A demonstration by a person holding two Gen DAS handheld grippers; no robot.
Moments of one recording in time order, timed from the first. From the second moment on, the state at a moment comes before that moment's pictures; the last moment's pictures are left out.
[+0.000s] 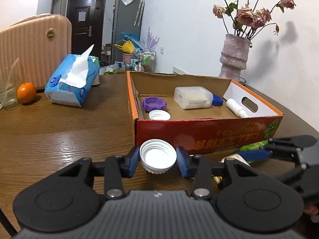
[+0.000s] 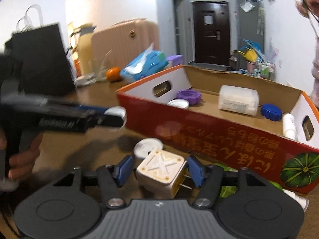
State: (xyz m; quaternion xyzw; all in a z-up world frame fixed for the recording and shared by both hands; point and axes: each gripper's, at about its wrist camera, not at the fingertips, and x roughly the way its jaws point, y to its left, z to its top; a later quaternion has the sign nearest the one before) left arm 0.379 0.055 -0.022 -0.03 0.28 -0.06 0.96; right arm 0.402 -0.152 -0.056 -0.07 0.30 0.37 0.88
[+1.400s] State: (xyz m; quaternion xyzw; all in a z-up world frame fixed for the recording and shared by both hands) left arm 0.194 0.031 0.025 -0.12 0.24 -0.09 0.96; right arm 0.215 -0.244 0.007 0.01 0.23 0.21 0.95
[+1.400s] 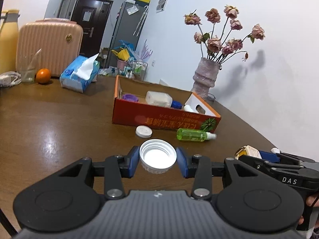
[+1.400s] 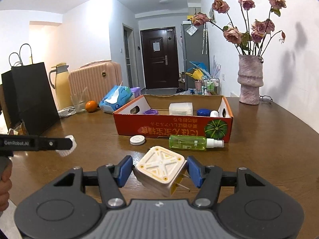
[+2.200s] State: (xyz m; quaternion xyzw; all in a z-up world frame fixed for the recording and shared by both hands) left arm 0.581 0.011 0.028 -0.01 0.36 -0.10 0.93; right arm 0.547 -0.211 0.014 -0.06 0.33 0.20 0.92
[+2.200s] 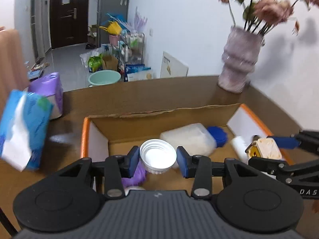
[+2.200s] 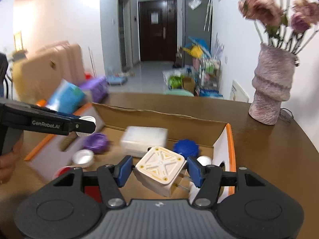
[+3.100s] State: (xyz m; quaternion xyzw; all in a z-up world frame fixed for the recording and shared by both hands) left arm 0.597 -0.001 0.009 0.06 0.31 -0.13 0.94; right arm 0.607 -0.205 -0.022 -0.06 0.38 0.21 0.90
